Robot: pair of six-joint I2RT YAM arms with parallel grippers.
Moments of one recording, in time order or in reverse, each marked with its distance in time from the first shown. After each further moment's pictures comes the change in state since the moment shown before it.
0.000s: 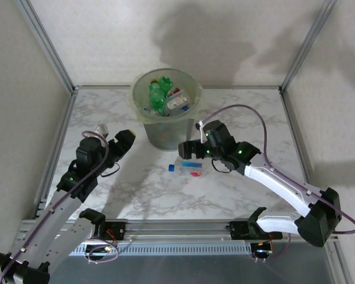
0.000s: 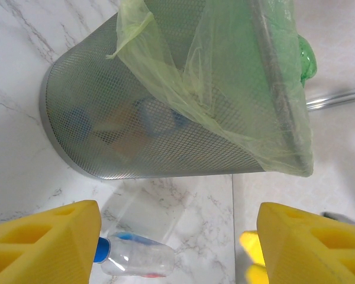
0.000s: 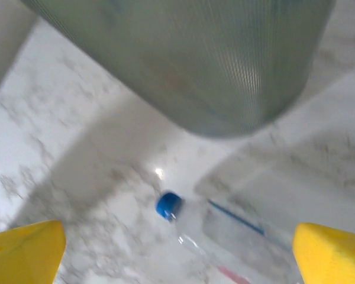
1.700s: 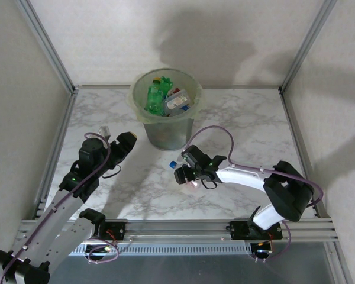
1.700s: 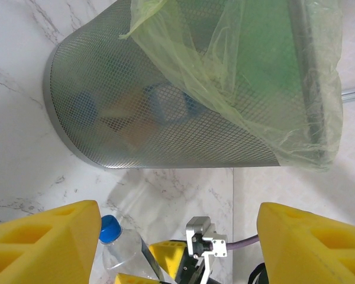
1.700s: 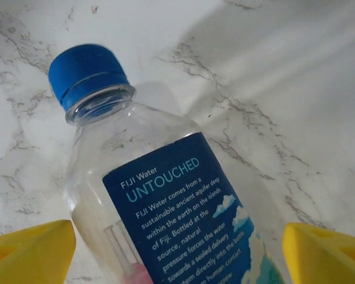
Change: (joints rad) left arm 0.000 0.008 -0.039 0.019 0.025 -0.034; right arm 0.133 0.310 -0.182 0.176 0.087 0.001
